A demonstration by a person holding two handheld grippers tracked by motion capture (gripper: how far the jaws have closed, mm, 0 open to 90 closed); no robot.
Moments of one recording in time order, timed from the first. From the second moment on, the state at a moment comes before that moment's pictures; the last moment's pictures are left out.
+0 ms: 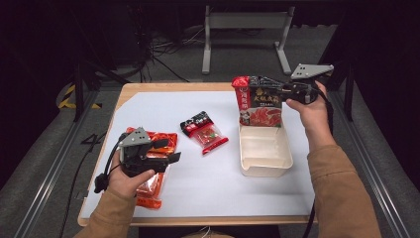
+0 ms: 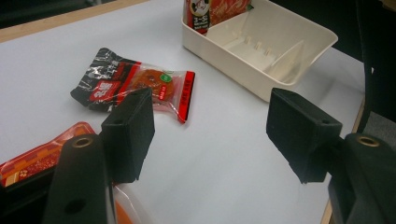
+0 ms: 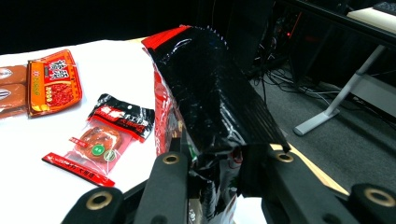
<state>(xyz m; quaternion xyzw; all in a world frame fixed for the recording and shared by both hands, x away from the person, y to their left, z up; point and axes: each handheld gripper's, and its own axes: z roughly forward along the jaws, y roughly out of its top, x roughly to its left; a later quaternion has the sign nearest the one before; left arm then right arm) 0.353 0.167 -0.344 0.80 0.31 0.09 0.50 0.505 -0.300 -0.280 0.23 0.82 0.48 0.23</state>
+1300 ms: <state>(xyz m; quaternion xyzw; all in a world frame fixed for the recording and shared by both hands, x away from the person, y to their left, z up) 0.355 0.170 -0.344 0.80 0.32 0.09 0.50 0.499 -0.319 -0.317 0.28 0.80 0.49 0.21</state>
